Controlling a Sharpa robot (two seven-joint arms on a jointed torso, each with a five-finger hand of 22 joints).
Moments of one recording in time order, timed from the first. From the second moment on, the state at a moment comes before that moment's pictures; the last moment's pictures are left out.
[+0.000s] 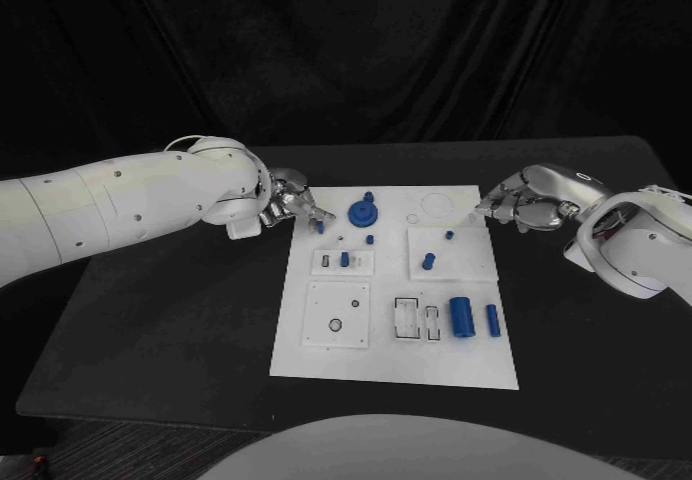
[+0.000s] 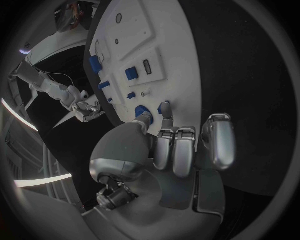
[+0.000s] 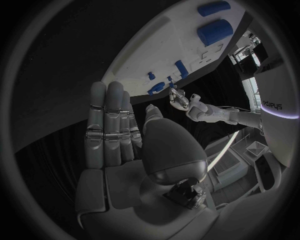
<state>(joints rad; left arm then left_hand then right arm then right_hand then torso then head) 1.40 -0.74 -0.21 1.31 -0.96 0.18 -0.34 0.98 0.10 0.08 0.13 0.15 0.95 0.05 0.37 1.13 1.47 -0.03 1.57 1.31 1.47 -0.07 1.57 1.31 0.06 1.43 0.05 1.33 1.31 1.33 -0.98 -0.21 1.52 -1.35 -0.39 0.04 1.28 0.15 -0.19 0.29 0.41 0.96 0.11 0.13 0.12 1.19 0.03 0.49 0.43 1.42 -0.04 0.56 0.56 0.17 1.34 0.07 0.24 1.15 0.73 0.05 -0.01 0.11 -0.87</state>
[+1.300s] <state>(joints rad) 1.39 -0.75 -0.21 1.30 -0.96 0.19 -0.34 0.97 0.04 0.48 -0.07 0.40 0.92 0.06 0.31 1.09 1.46 -0.02 1.54 1.31 1.47 -0.06 1.57 1.31 0.06 1.39 0.06 1.27 1.31 1.33 -0.98 -0.21 1.52 -1.35 -0.39 0.04 1.31 0.15 -0.19 0.29 0.43 0.96 0.11 0.13 0.12 1.19 0.02 0.48 0.42 1.43 -0.04 0.55 0.55 0.17 1.35 0.07 0.23 1.14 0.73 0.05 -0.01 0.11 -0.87</state>
